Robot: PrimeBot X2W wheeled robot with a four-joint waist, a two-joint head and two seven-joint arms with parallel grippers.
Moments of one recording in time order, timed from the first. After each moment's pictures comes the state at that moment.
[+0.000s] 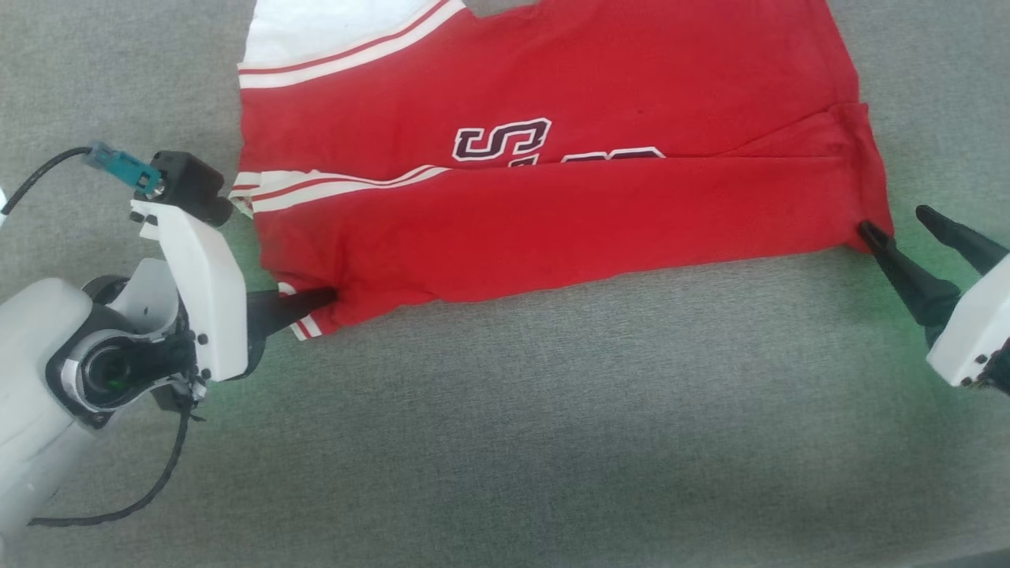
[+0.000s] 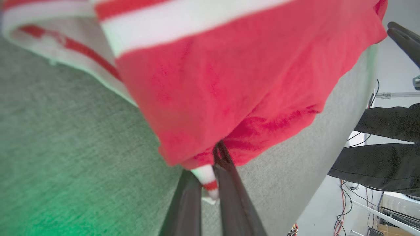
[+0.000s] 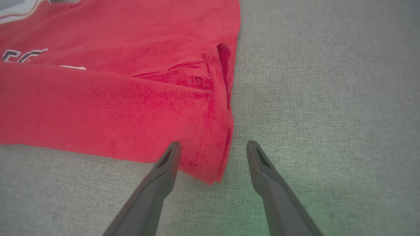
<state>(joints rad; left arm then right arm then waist) -0.87 0.84 -0.96 0.19 -1.53 -0.01 0.56 -0.39 -0.59 0.17 0.13 0.76 0.13 0.30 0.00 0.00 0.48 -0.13</state>
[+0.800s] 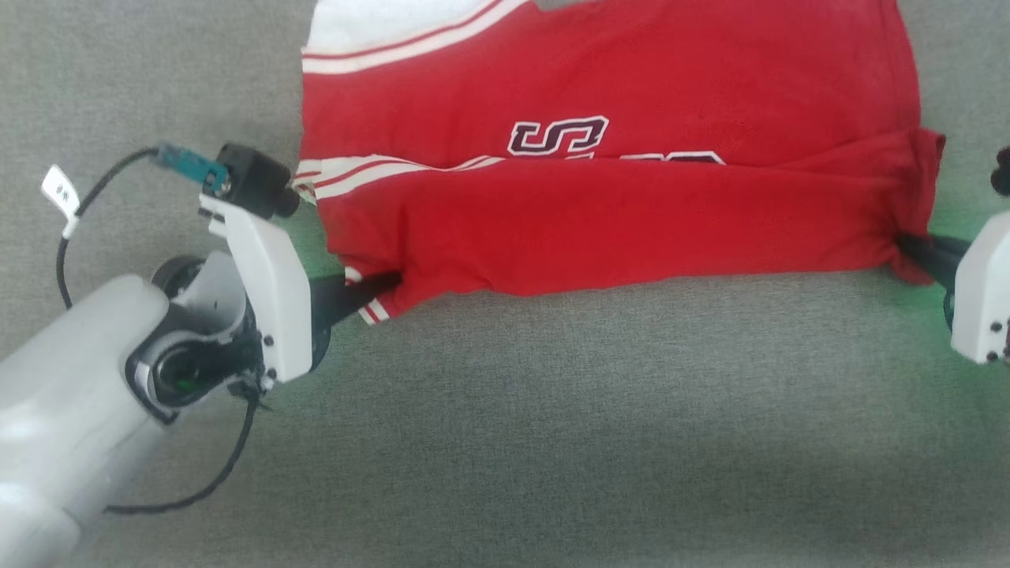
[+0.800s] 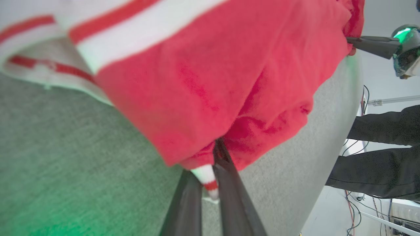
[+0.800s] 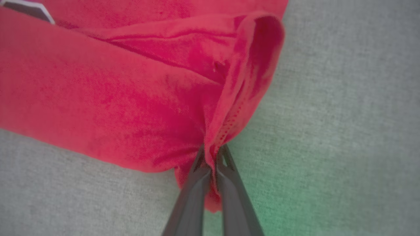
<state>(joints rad) -0.89 0.73 -0.97 0.24 -1.45 -0.09 0.45 -0.53 -0.67 0.26 0.20 0.76 0.13 0.67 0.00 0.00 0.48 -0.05</state>
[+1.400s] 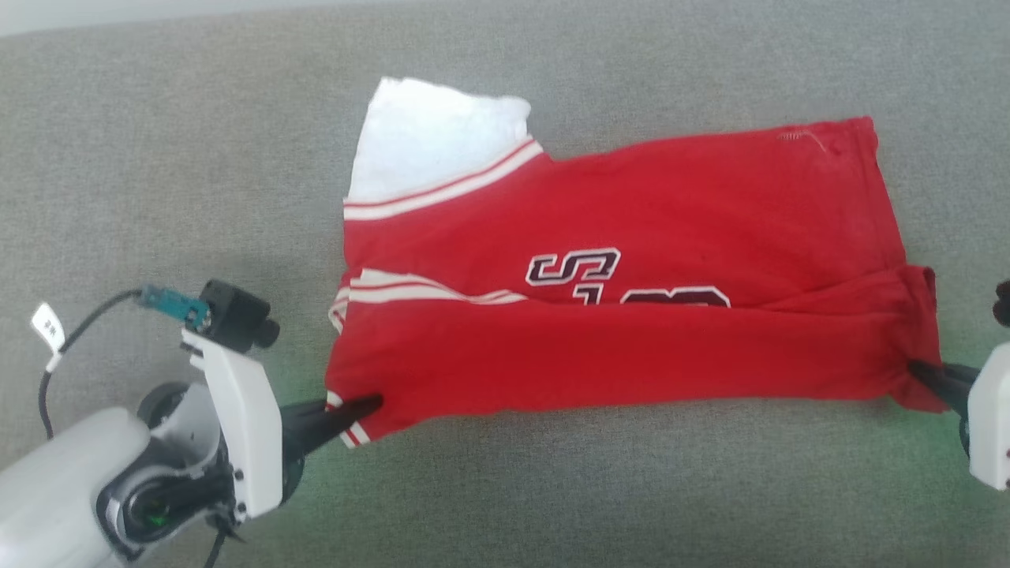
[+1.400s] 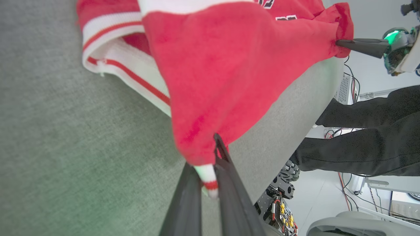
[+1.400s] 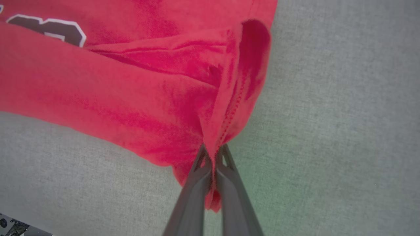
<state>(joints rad) -0.66 0.88 -0.99 0.05 -1.48 -0.12 0.34 -0.22 -0.71 0.15 0.05 0.77 0.13 0.68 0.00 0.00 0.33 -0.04</state>
